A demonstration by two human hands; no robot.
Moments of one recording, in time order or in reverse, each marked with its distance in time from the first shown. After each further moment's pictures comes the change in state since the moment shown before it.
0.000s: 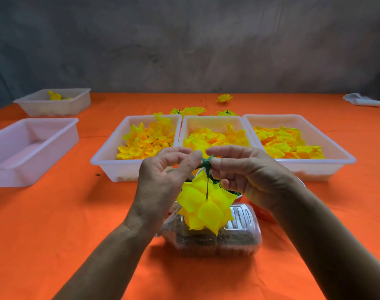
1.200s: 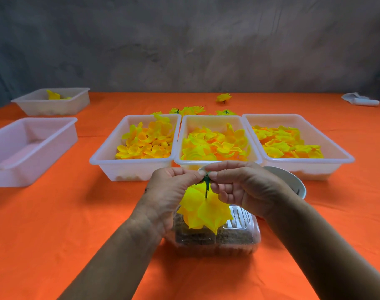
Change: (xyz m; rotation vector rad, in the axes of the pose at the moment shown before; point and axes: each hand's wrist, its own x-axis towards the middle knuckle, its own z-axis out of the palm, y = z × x) left_hand 0.002 -0.010 0.014 -0.104 0.003 -0.444; right_hand 0.005 0.017 -0.004 0.034 0.056 0.182
